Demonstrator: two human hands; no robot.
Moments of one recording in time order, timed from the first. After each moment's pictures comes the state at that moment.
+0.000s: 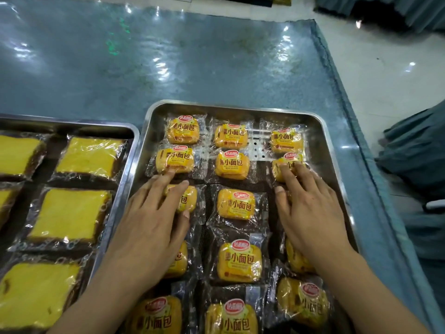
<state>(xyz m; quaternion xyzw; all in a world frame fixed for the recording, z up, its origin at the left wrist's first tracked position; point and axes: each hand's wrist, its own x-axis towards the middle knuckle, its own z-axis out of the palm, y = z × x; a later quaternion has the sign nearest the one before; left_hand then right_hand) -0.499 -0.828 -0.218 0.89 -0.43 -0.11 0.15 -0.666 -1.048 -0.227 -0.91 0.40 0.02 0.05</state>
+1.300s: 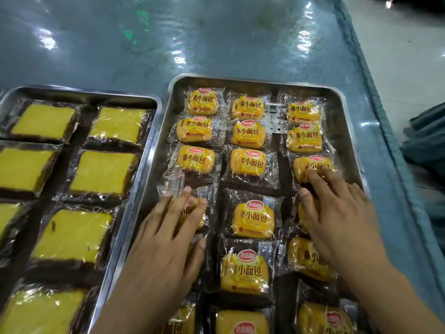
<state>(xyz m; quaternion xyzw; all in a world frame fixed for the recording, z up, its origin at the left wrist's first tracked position) -0.573 -0.755 -0.224 0.88 -0.45 -0.10 0.10 -0.721 -1.001 -0.212 -0.91 0.41 0.03 0.07</state>
